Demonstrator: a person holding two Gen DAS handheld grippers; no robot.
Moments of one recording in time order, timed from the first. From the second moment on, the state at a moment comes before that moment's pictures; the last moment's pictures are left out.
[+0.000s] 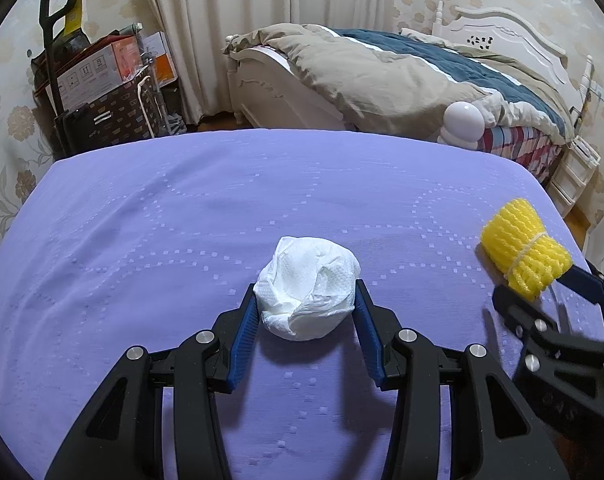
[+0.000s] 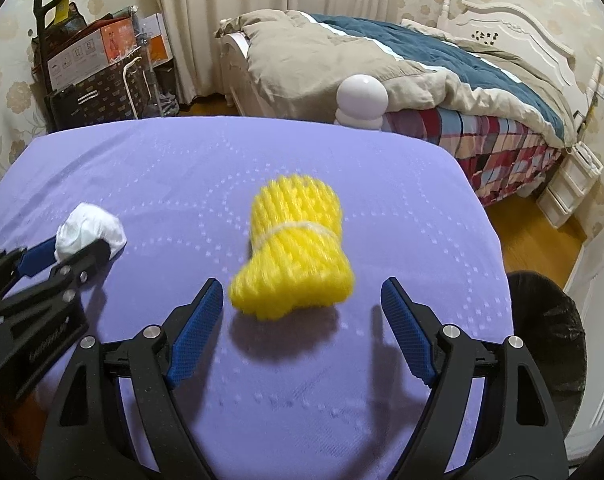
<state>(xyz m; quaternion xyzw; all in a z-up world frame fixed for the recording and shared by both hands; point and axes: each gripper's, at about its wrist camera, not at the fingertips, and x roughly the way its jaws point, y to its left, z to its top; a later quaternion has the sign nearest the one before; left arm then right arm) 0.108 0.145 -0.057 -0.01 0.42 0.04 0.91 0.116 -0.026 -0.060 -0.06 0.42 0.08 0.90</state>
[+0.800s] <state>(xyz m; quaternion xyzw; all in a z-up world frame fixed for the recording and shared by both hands) 0.097 0.133 -0.055 0.00 0.41 0.04 0.91 0.118 -0.025 -0.063 -0.05 0.44 0.09 0.89</state>
